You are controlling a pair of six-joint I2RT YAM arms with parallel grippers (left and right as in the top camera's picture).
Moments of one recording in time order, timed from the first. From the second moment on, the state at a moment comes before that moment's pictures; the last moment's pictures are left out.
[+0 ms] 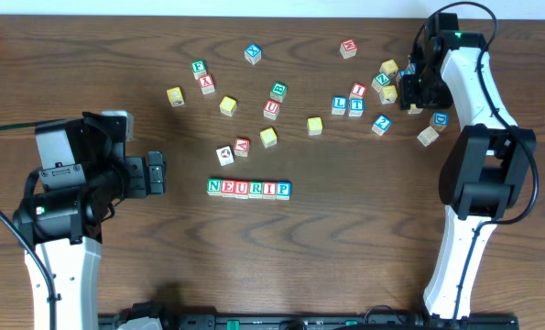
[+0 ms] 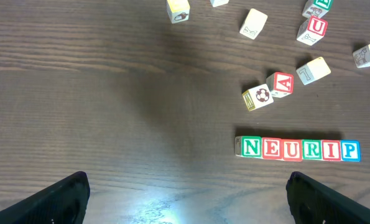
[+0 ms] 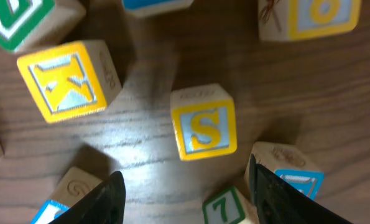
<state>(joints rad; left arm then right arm) 0.18 1.08 1.09 -0.96 0.20 0.12 -0.05 2.36 2.06 -1.14 0.06 -0.02</state>
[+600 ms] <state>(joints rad) 0.18 1.08 1.09 -0.96 0.20 0.12 -0.05 2.36 2.06 -1.06 0.07 -0.03</state>
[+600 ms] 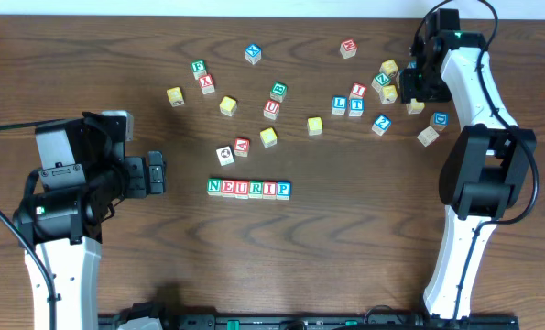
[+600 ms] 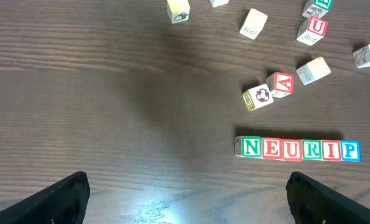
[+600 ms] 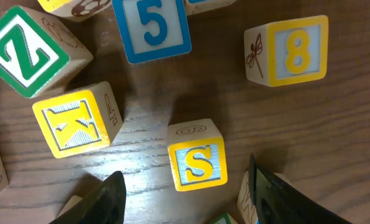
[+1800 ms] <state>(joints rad) 0.18 1.08 1.09 -0.96 0.20 0.12 -0.05 2.44 2.06 -1.02 0.09 -0.04</state>
